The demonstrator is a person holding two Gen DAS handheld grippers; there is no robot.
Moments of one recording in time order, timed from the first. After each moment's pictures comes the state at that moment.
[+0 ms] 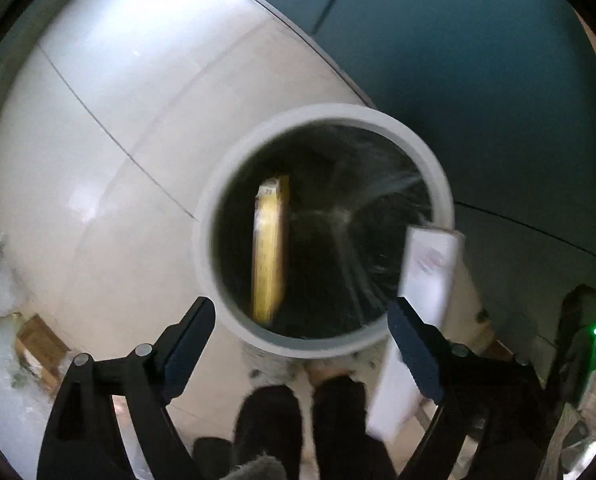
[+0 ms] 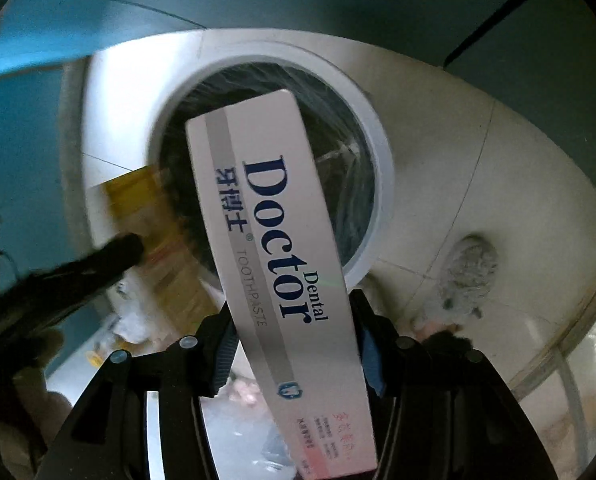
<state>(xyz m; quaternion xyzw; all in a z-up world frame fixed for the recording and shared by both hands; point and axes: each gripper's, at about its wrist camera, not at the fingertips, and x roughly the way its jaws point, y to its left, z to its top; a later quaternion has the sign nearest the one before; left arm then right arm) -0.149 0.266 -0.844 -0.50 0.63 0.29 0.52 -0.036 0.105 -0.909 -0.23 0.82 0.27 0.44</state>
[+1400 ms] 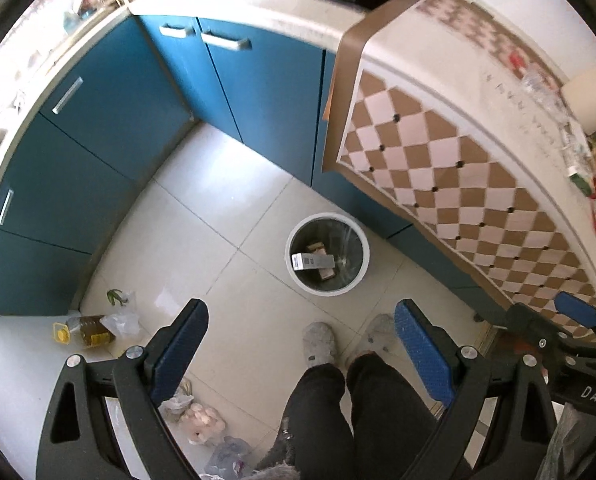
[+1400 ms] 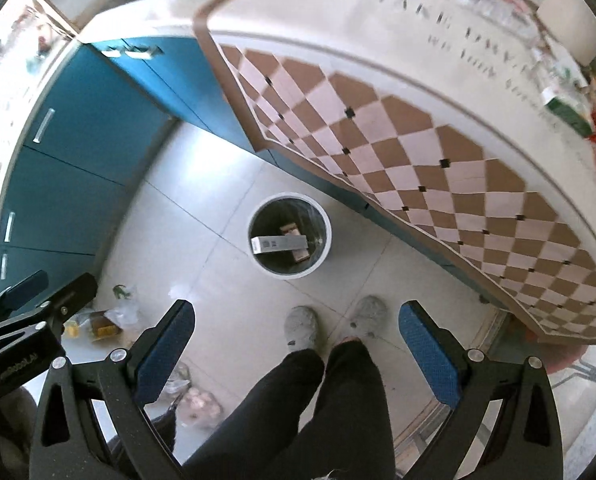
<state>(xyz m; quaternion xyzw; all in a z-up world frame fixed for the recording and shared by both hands) -0.209 0.139 -0.322 -0.32 0.55 0.39 0.67 -0.055 0.056 -0.349 -0.28 0.63 0.39 0.62</state>
